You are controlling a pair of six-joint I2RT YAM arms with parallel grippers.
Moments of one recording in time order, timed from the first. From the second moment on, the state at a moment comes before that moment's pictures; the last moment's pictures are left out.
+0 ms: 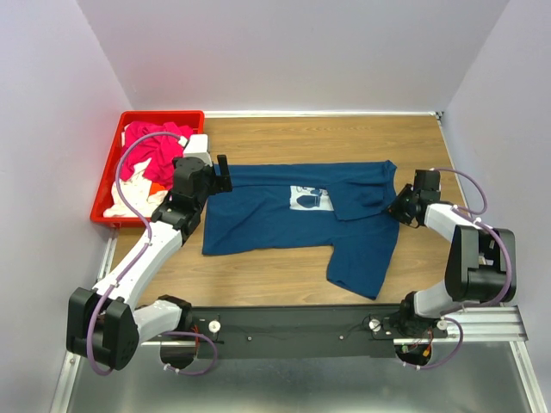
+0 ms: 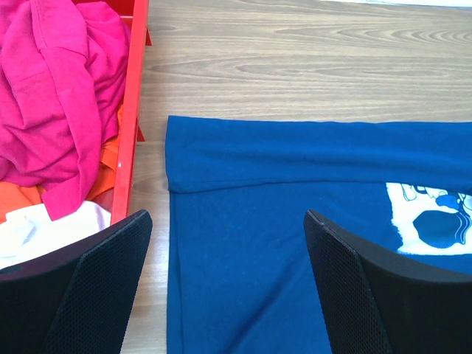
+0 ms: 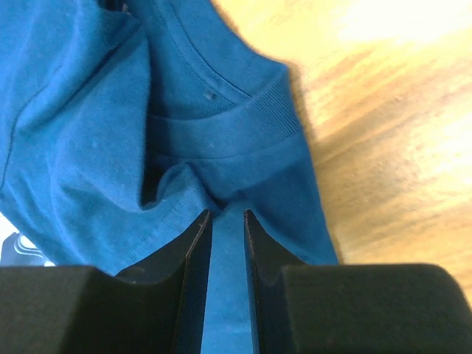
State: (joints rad) left arm -0.33 1.13 0.80 -0.03 -0.22 -0.21; right arm -0.11 1.49 0.72 -0.14 -0.08 0.60
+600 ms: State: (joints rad) left arm -0.33 1.14 0.80 -0.03 -0.22 -0.21; right arm -0.11 1.51 0.71 -0.06 -0.15 0.58
